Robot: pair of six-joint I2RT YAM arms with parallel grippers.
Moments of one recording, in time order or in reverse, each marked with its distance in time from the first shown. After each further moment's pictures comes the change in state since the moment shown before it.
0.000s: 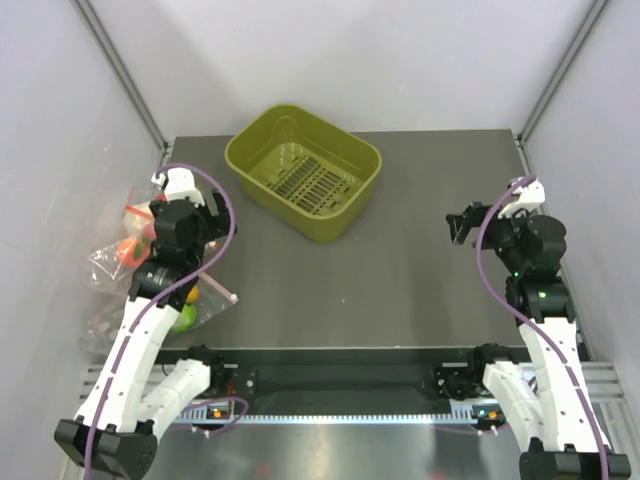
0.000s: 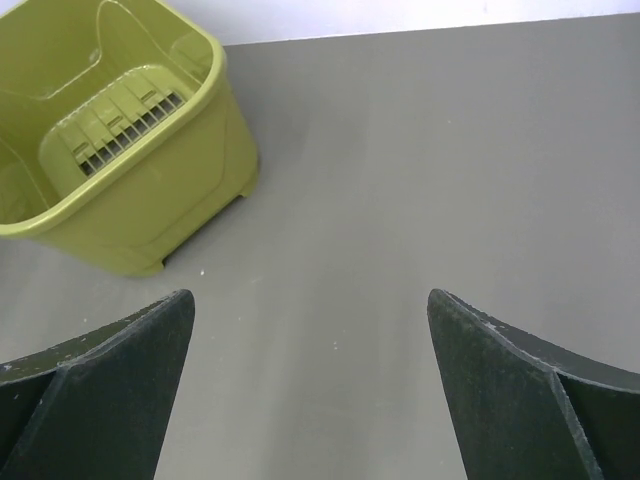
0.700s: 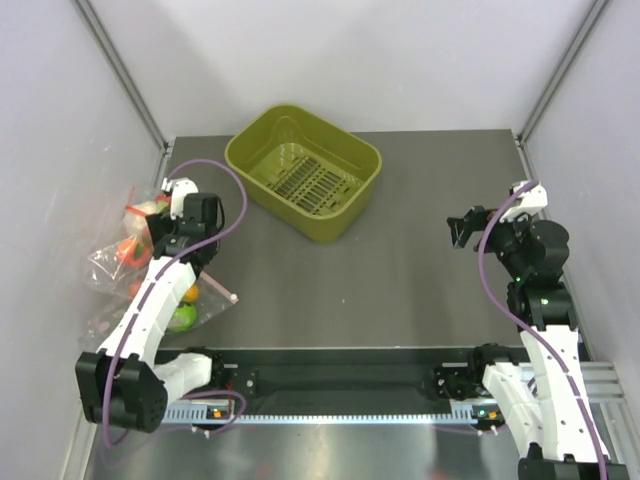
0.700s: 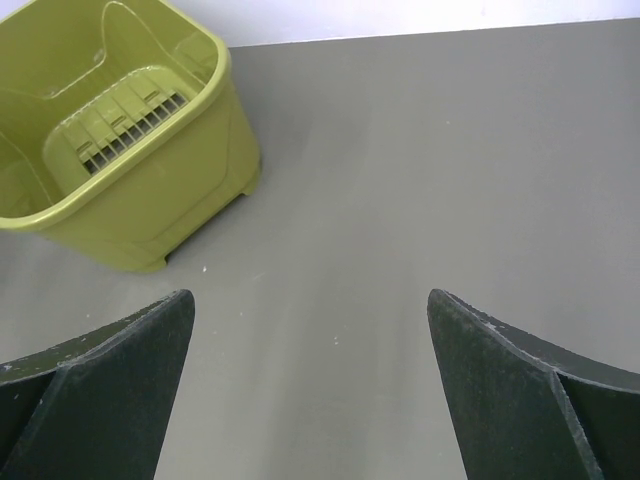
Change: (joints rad) left arm 0.072 0.265 -0.026 -0.124 -0.421 -0.023; right arm 0.000 -0.042 0.000 -0.034 0.002 -0.004
